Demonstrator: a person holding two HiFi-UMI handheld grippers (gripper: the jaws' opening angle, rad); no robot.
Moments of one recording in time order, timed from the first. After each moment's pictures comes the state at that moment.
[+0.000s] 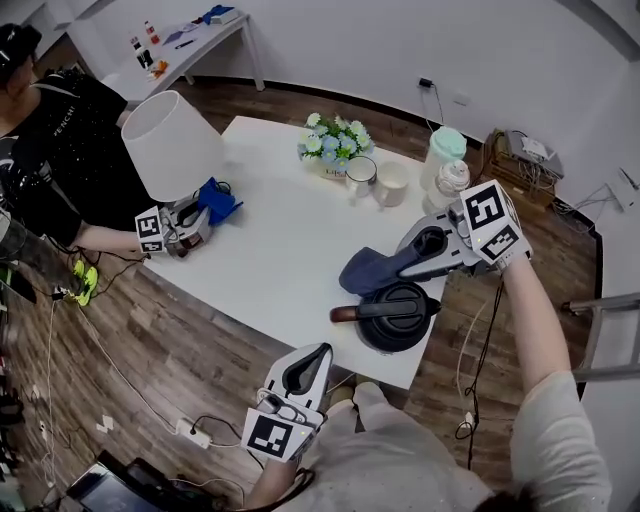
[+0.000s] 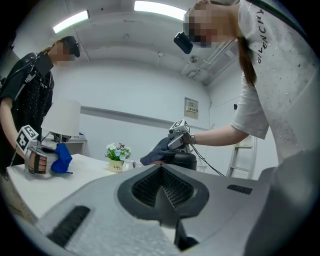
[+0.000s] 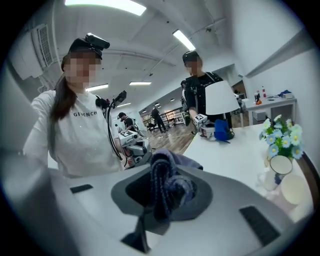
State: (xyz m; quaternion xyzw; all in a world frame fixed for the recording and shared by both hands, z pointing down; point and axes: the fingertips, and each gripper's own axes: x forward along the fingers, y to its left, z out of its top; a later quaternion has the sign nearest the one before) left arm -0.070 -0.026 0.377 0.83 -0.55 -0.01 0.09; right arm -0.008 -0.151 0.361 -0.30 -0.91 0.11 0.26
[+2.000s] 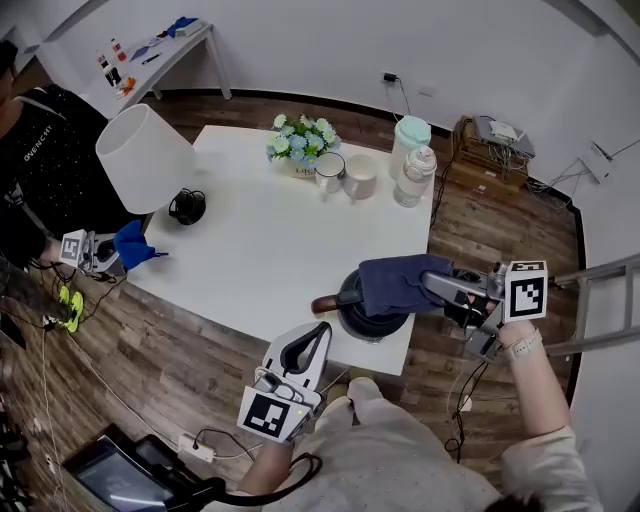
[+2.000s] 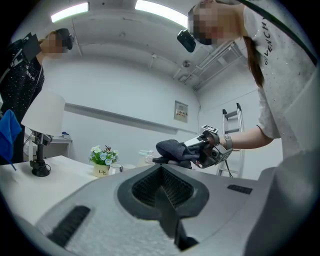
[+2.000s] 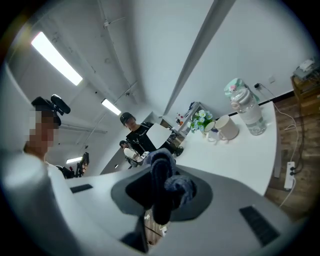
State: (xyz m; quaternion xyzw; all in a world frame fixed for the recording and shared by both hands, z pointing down) left arm -0.051 -0.047 0.365 0.87 -0.49 -0.03 0.07; right arm 0.079 -0.139 0.342 0.12 -0.89 0.43 0.05
